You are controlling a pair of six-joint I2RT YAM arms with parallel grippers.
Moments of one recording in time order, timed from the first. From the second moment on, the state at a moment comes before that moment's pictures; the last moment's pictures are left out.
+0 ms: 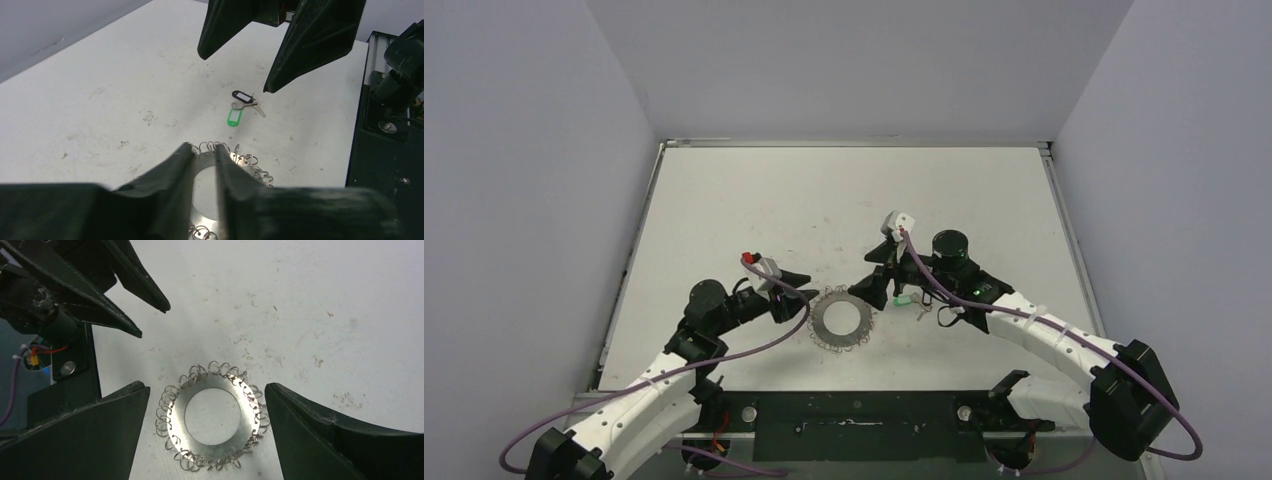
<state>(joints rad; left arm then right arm) -0.52 0.69 0.26 0.46 0.55 -0.06 0.66 1.15 0.67 0.24 -0.59 0.02</state>
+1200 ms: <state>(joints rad) -0.52 1.22 0.43 0.04 0.27 -0.57 0.68 1.66 0.78 0.07 -0.41 0.46</state>
